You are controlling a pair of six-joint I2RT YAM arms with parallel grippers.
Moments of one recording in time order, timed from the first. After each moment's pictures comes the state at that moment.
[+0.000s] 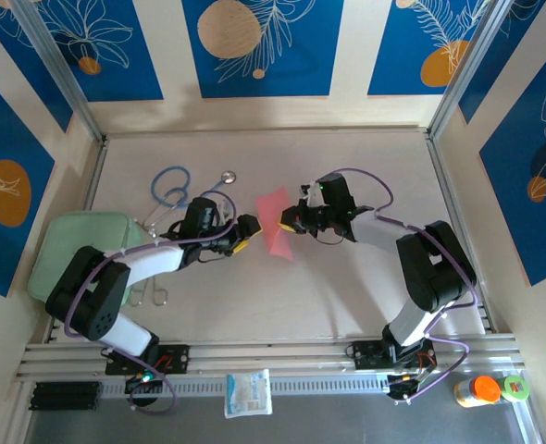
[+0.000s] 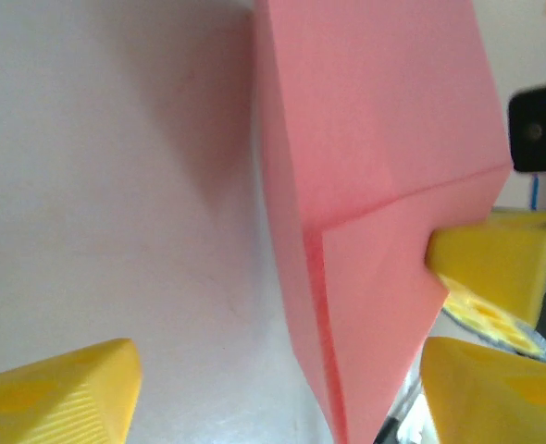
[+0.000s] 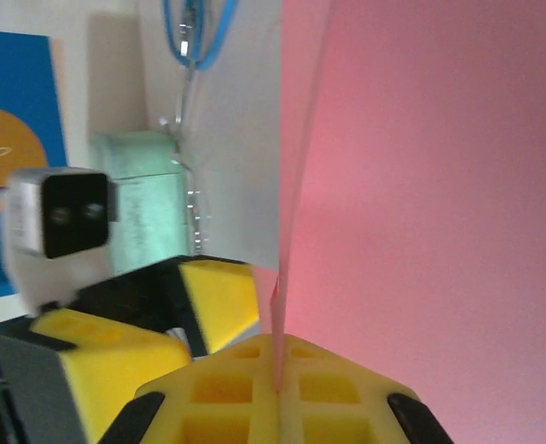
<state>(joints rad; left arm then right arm) -0.51 1.51 0.67 0.22 0.52 -1.05 0.42 1.66 0.90 0.05 -0.75 0.91</state>
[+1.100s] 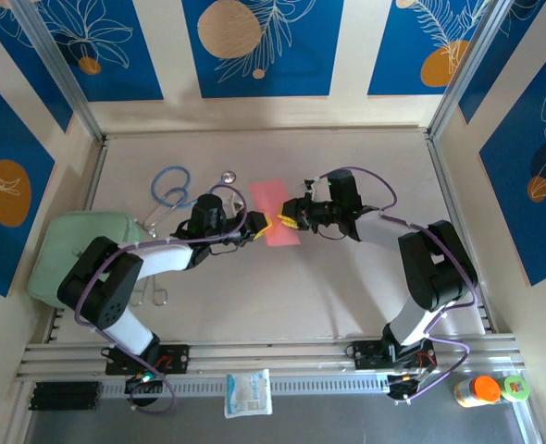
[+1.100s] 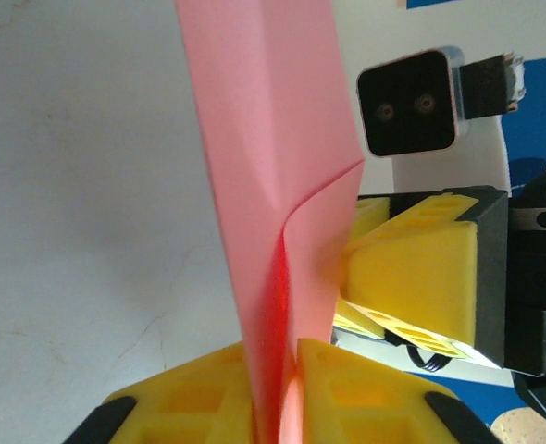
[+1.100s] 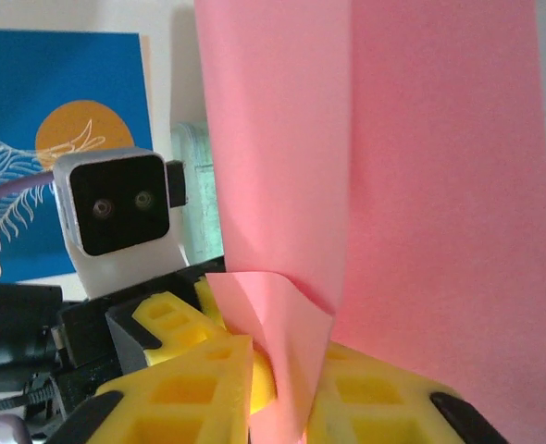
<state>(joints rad) -0.55 1.60 0.70 0.51 0.59 -1.17 0.37 1.66 0.88 0.18 -0.89 1.03</state>
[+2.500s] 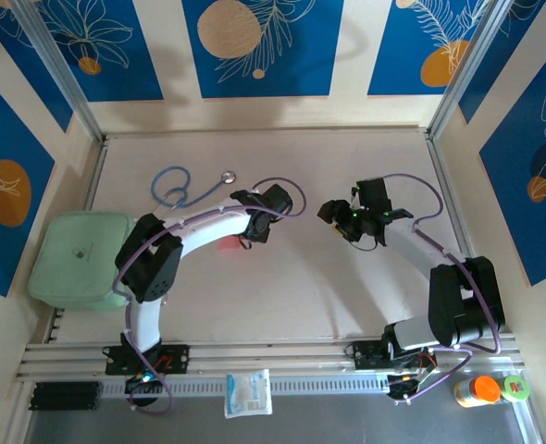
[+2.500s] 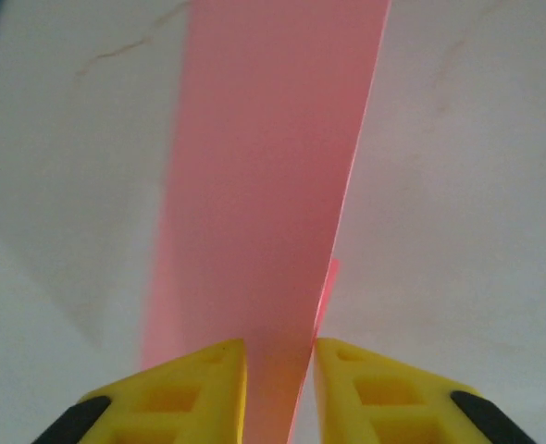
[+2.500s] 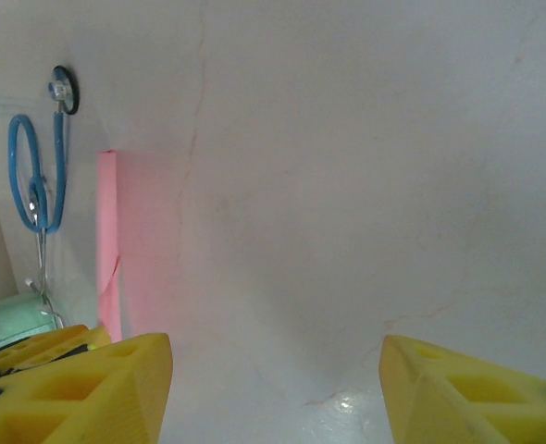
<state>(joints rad) -0.81 1.94 1.47 -0.87 -0.39 -0.51 0.23 1.41 0.82 -0.32 -0.38 0.83</state>
